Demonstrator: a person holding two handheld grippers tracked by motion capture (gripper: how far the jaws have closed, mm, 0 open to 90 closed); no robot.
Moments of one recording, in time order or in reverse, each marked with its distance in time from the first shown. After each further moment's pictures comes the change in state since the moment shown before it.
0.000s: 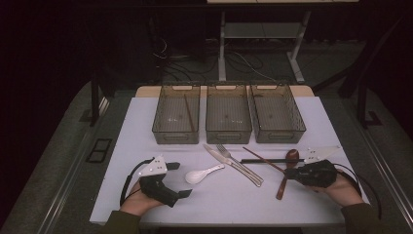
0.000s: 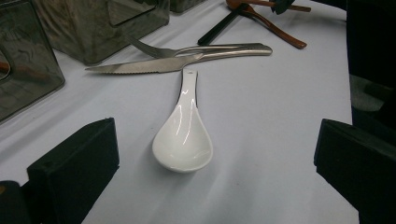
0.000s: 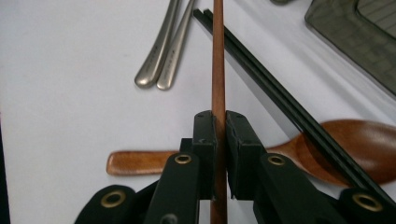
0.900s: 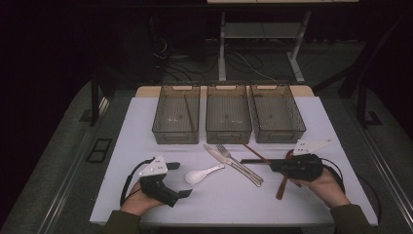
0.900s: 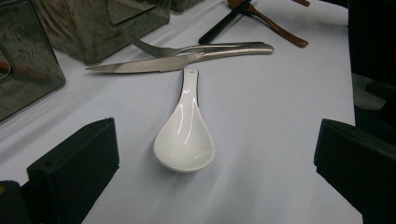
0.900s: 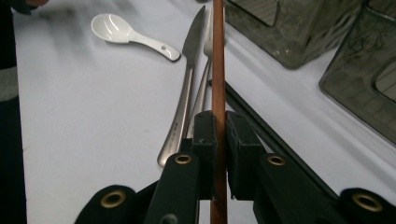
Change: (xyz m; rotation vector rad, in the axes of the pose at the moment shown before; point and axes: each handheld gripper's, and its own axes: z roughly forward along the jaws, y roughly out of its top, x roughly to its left) left arm 0.000 0.000 0.001 0.006 0.000 0.005; right arm 0.014 0.036 0.014 -0.119 0.022 0.068
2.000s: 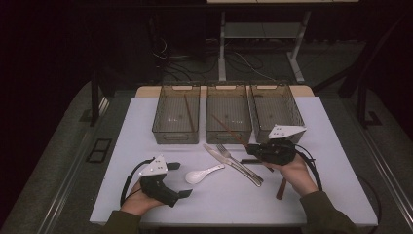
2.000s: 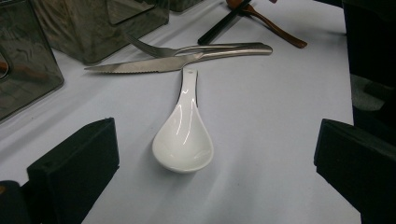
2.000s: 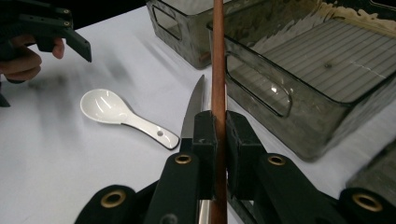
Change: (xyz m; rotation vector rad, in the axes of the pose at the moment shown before) left arm 0.000 0.000 0.000 -0.005 -0.005 -0.005; right arm 0.006 0.053 0.050 -0.121 -0.011 0.029
